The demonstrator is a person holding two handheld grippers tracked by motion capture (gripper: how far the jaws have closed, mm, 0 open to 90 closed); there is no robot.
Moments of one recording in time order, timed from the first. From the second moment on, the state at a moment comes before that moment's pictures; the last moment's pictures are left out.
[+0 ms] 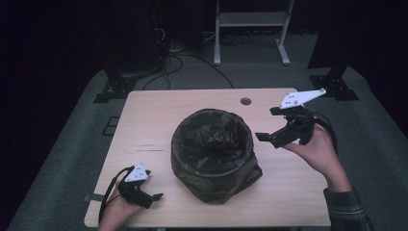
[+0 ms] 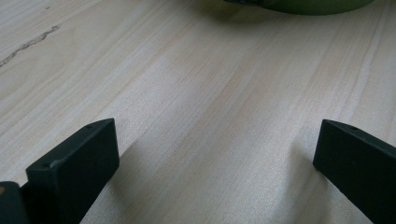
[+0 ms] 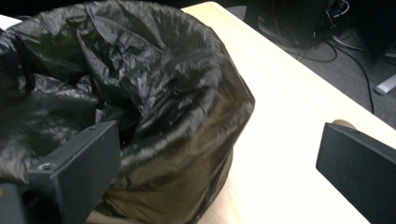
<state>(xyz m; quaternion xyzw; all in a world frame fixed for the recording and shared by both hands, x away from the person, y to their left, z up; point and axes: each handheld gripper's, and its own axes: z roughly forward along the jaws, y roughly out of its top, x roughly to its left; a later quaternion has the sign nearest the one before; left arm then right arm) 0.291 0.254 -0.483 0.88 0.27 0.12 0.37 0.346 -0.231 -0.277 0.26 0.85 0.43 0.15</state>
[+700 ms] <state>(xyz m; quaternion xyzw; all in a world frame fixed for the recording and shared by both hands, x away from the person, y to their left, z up) 0.291 0.254 -0.483 0.88 0.27 0.12 0.37 0.339 -0.278 -0.326 0.31 0.83 0.44 0.17</state>
